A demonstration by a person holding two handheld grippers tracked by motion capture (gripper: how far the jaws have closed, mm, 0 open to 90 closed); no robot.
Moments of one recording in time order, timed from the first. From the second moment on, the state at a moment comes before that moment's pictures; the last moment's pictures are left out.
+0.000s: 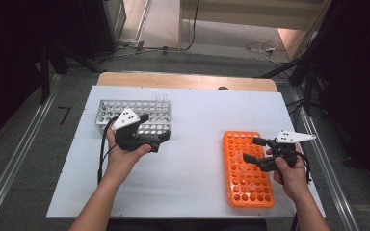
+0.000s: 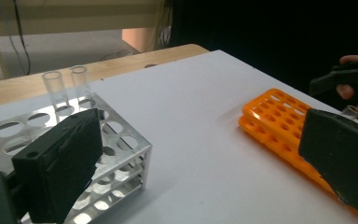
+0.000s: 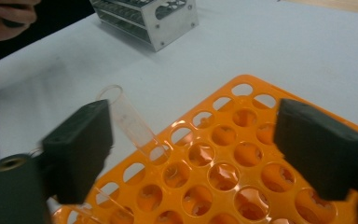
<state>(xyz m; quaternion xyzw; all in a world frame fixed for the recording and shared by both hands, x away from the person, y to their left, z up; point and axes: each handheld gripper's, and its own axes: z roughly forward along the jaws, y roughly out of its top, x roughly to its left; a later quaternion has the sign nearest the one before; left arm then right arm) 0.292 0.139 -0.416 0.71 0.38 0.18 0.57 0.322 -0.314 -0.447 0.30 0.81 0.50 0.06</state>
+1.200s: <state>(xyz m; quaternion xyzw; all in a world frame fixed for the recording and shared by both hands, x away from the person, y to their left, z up) 0.271 0.120 -0.429 0.73 0.37 0.15 0.56 0.329 -0.288 -0.463 0.20 0.88 0.43 0.00</state>
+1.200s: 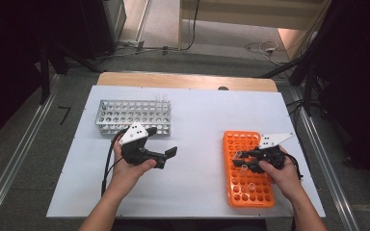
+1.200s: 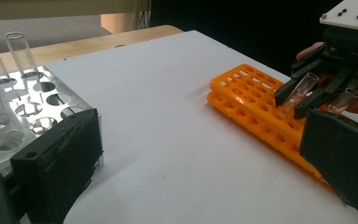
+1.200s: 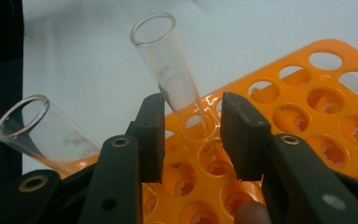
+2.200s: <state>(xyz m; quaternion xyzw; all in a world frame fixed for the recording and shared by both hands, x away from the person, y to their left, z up) 0.271 0.114 -0.431 0.74 0.36 0.14 0.55 0.329 -0.282 -0.453 0.20 0.88 0.43 0.04</state>
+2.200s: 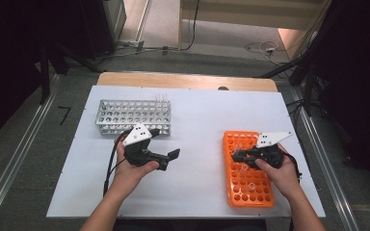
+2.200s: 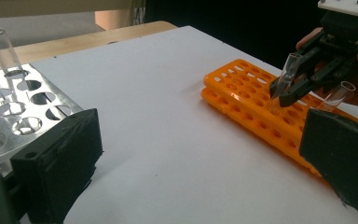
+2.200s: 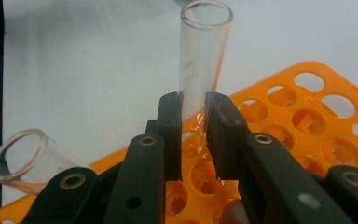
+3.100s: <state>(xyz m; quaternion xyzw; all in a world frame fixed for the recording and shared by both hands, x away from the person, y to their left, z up) 0.266 0.097 -0.421 0.74 0.34 0.14 0.57 0.312 -0.271 -0.401 0.19 0.85 0.50 0.04</state>
